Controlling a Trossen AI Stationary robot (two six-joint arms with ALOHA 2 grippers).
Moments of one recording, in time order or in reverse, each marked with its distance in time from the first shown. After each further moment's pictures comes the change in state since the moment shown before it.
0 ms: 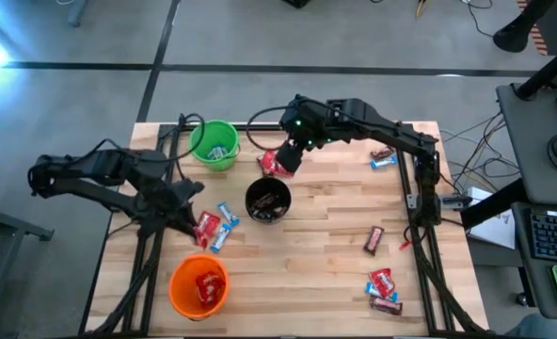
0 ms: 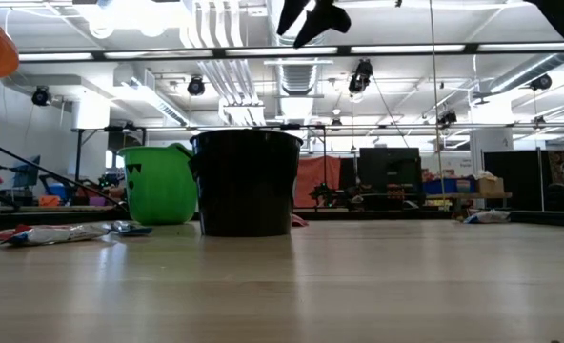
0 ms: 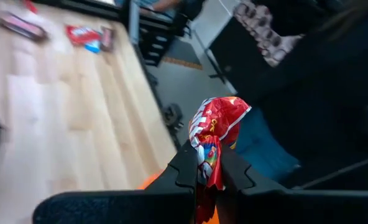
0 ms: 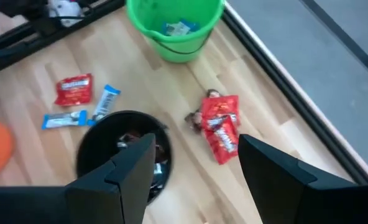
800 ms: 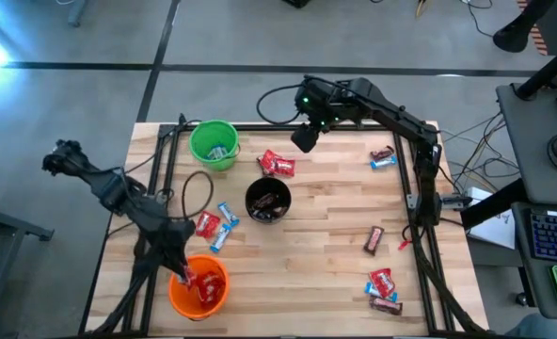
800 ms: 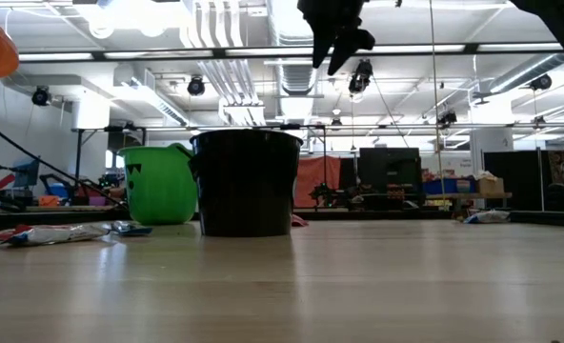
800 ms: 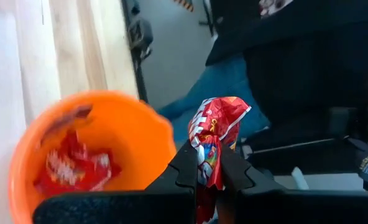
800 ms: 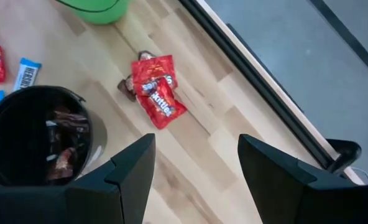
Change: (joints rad) left arm -0.429 0.045 -0.128 0.079 -0.212 -0.441; right arm -0.161 0.000 0.000 -0.184 0.003 -0.039
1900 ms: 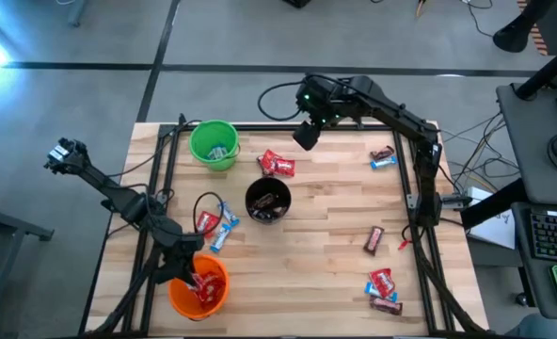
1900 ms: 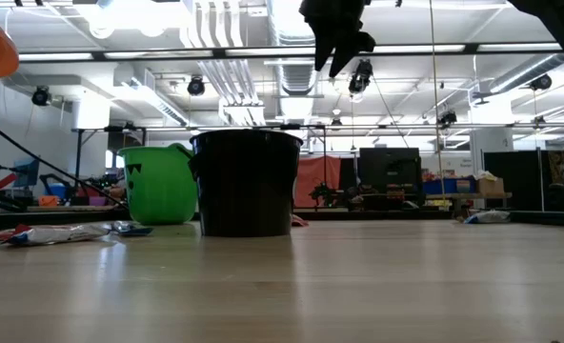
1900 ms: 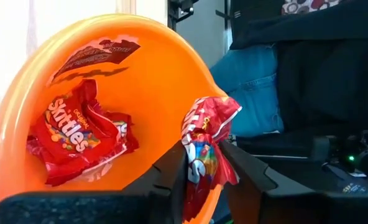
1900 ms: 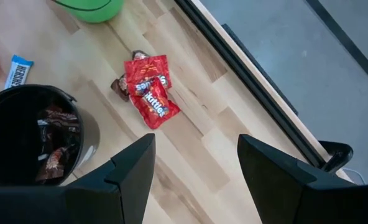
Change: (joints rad) left arm -0.044 -0.005 -0.346 0.305 -0.006 -0.241; right arm -0.026 0.000 0.000 -0.001 -0.002 -0.035
